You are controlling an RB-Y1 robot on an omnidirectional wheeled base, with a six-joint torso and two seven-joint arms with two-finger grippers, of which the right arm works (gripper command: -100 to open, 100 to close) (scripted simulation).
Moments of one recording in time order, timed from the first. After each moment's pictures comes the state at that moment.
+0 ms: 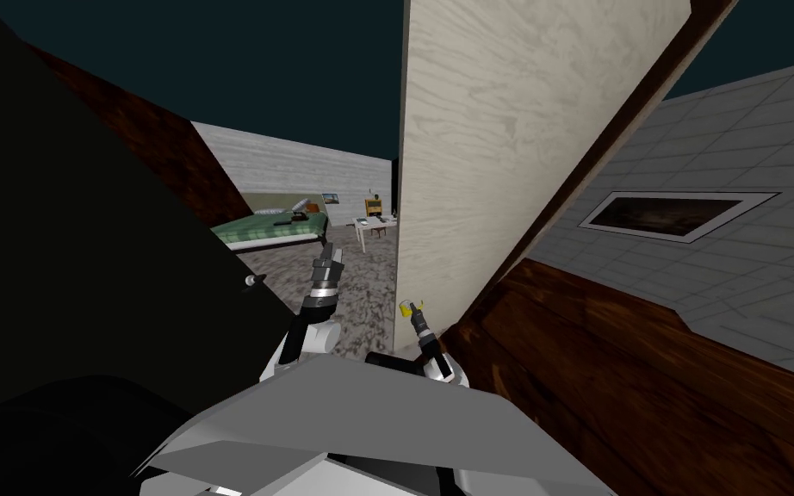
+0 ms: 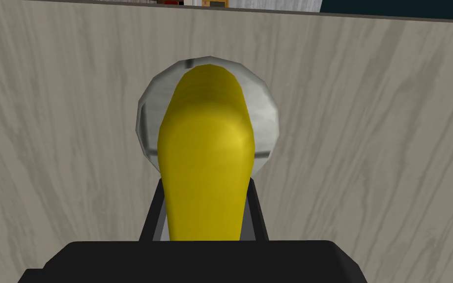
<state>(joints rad) -0.12 -0.11 0.55 -0.72 -0.13 -0.80 -0.06</state>
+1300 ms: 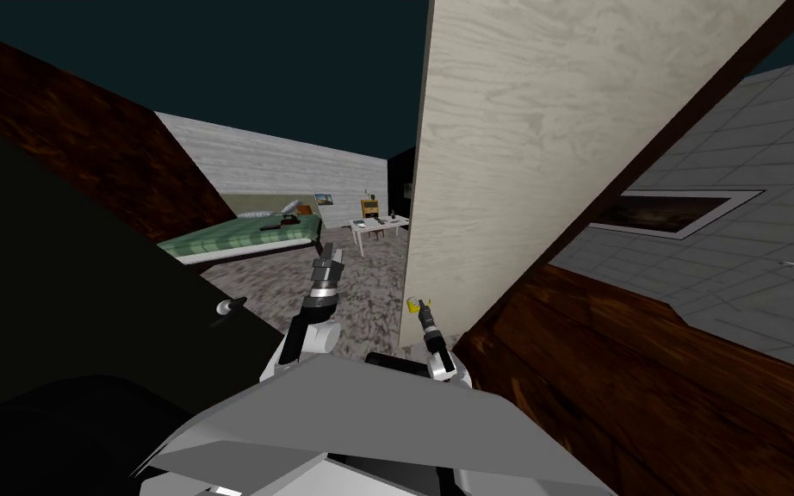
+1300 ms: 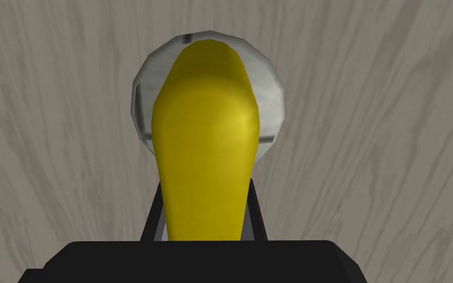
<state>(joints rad) -0.14 -0.08 0.39 -0.68 -0.16 -0.79 -0.01</state>
